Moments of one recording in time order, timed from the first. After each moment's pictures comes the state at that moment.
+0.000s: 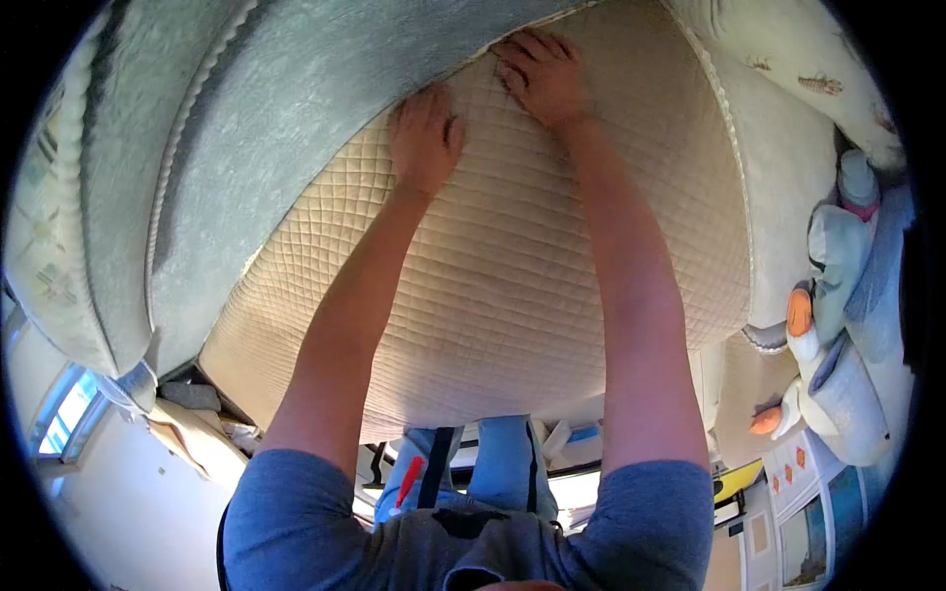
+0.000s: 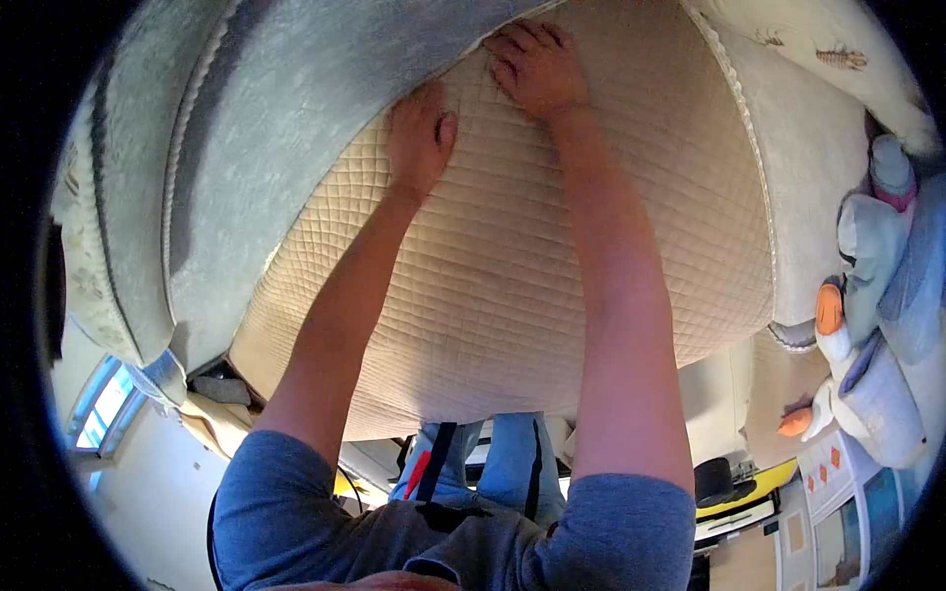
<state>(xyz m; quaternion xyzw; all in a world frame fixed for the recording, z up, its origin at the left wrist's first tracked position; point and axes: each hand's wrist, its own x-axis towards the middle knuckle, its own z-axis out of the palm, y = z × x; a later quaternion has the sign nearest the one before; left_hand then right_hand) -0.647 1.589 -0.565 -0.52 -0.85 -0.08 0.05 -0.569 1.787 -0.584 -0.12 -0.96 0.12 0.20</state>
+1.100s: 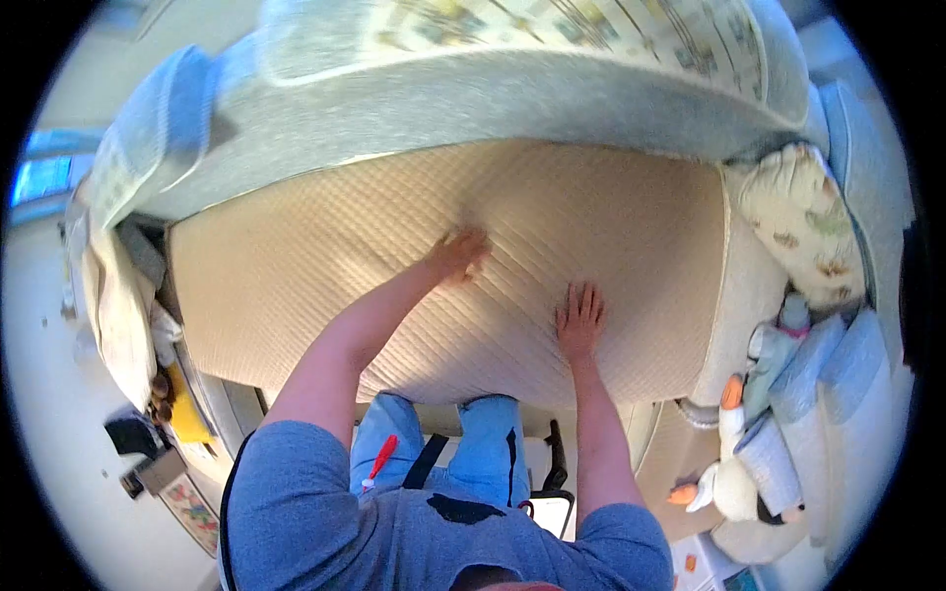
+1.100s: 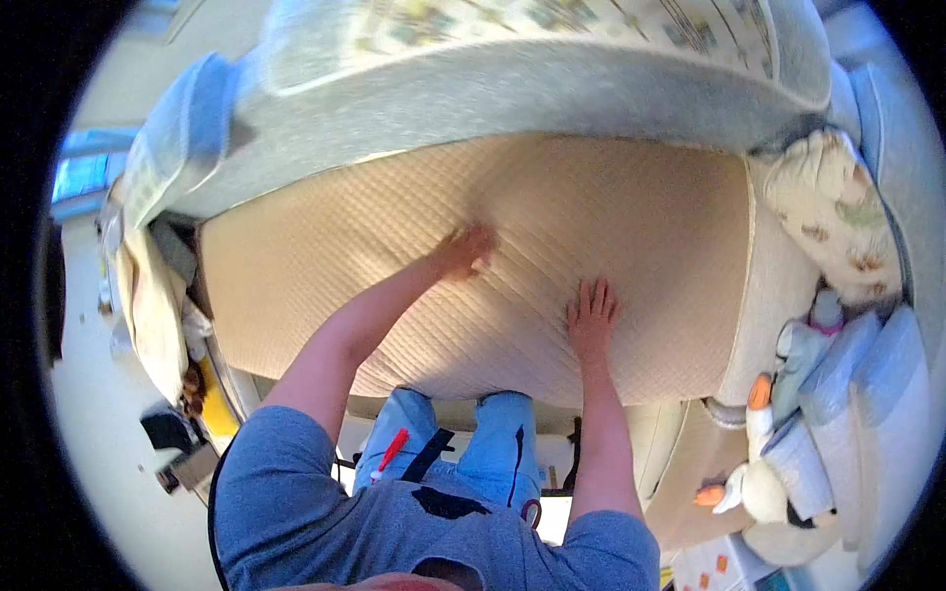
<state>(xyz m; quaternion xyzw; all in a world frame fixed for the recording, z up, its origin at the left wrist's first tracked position) -0.550 1.318 -0.476 -0.47 -0.81 0.04 -0.35 -0.339 1.546 -0.488 -0.16 -0.98 0.08 -0.13</state>
